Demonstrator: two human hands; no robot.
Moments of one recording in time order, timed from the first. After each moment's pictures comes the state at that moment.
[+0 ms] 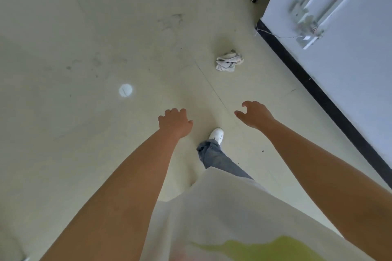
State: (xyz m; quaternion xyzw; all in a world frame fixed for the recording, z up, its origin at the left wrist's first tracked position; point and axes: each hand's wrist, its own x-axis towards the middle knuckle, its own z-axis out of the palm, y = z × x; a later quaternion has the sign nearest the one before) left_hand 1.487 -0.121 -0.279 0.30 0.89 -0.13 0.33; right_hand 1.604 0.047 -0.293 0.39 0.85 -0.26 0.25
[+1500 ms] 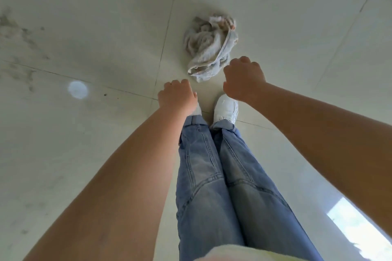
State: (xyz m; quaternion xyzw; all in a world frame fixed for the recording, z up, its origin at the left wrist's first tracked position) left_hand 1.065 0.436 -0.761 0.51 0.65 -0.33 0.45; right_hand 1.196 0.485 -0.760 0.48 0.71 -0.30 0.41
